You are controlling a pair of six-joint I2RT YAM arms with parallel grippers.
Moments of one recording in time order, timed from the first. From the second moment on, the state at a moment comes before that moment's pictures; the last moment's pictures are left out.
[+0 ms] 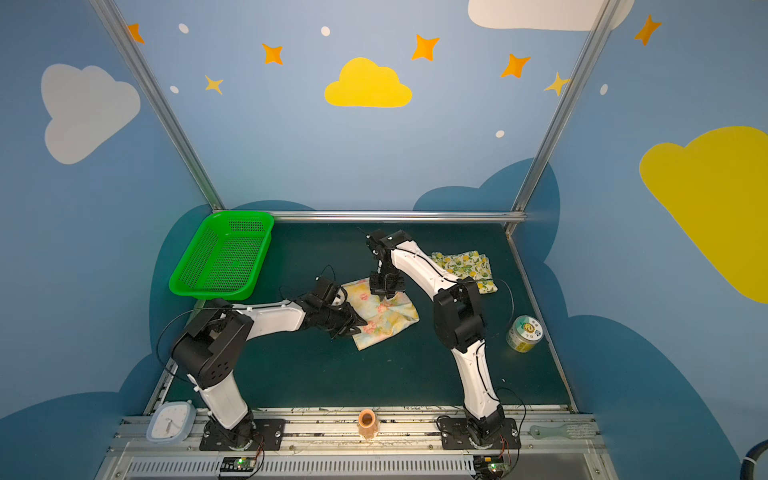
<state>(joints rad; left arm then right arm) -0.55 1.78 0.90 -0.10 0.55 -1.20 0.63 2.17 1.96 -1.28 -0.17 0.52</state>
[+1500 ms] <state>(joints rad) -0.55 1.79 0.90 -0.13 0.53 -1.12 0.67 2.13 1.86 -1.16 -0.17 0.60</state>
